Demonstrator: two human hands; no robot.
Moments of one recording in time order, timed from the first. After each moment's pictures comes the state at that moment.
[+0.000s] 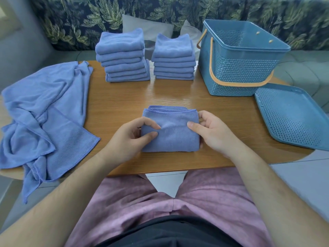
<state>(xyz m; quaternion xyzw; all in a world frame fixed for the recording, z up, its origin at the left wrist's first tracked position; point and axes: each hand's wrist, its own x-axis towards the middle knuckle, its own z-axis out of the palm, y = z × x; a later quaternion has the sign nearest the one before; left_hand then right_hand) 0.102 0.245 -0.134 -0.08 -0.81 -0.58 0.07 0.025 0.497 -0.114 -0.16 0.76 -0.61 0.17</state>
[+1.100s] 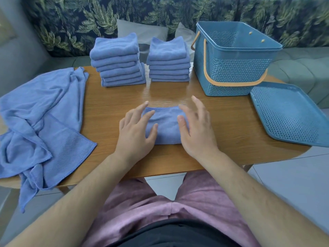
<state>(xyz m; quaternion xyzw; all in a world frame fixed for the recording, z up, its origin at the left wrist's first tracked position) 0.073 0.266 -0.155 -0.02 -0.95 -0.19 0.25 0.026 0.462 -0.149 -0.19 0.91 -0.31 -0.21</state>
